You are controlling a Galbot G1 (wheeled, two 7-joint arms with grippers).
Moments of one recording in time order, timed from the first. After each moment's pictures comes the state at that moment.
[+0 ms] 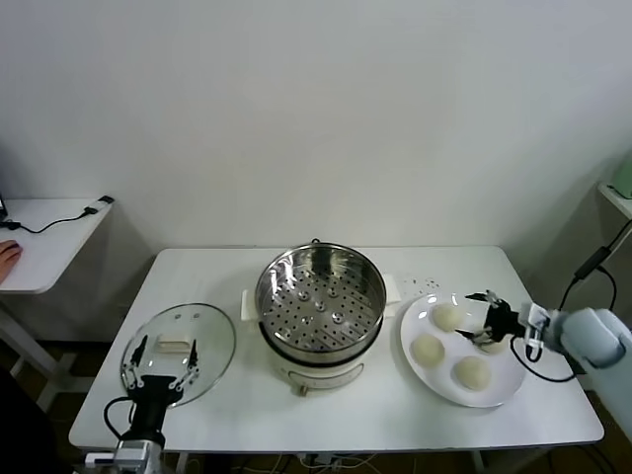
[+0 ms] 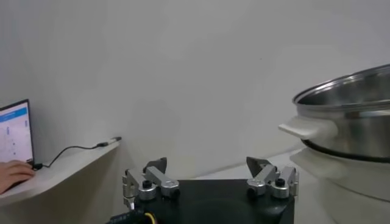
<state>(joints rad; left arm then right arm) 1.65 -1.54 -0.72 -2.01 0.17 -0.09 0.04 -0.50 0.61 -0.14 1.27 -0.05 -0.05 -0.95</state>
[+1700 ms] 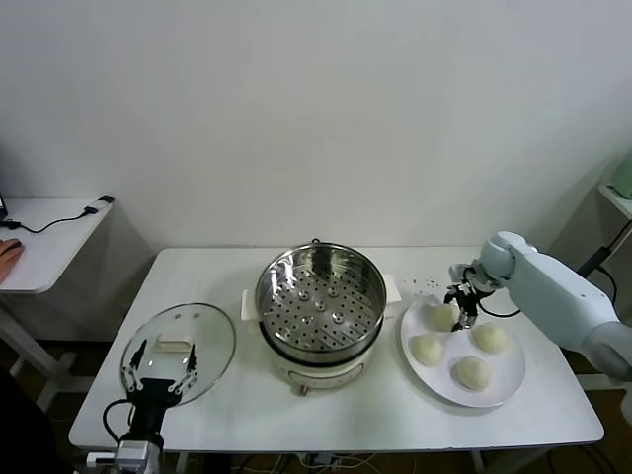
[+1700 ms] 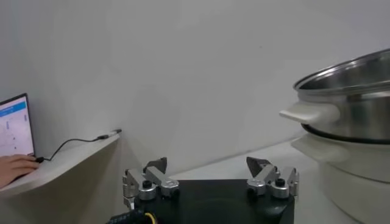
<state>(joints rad) 1.65 -1.54 -0.73 -2.00 0.19 -0.08 0.04 -0.02 0.92 -0.70 0.76 -0.19 0.00 -1.14</state>
